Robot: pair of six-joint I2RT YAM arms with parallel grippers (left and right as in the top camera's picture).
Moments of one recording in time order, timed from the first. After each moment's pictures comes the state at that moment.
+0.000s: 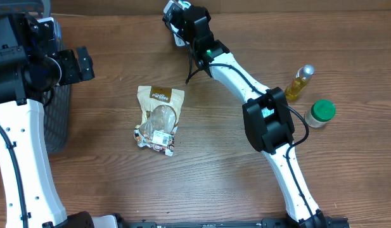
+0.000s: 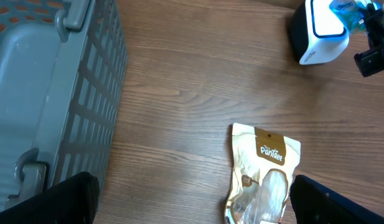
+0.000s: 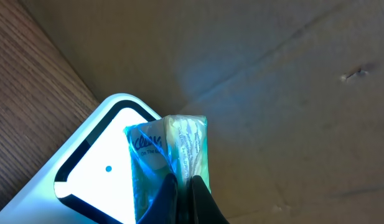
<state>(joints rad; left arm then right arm) 0.23 1.52 1.79 -1.18 0.12 -0.02 0.49 2.59 2.23 0.05 0.26 -0.75</state>
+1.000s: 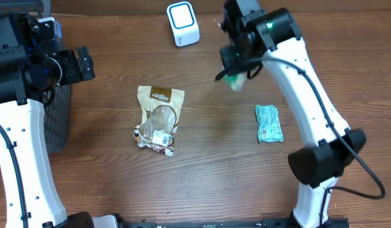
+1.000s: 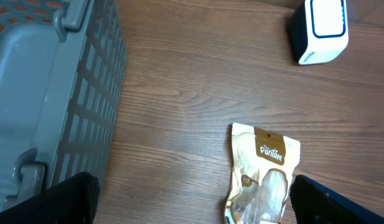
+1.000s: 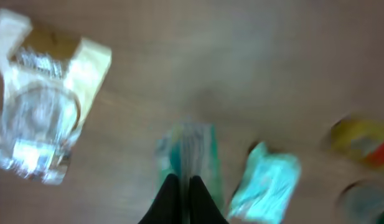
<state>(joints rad) 0.23 1.52 1.79 -1.18 0.12 -0.02 0.40 2.06 2.22 -1.50 -0.03 0.13</state>
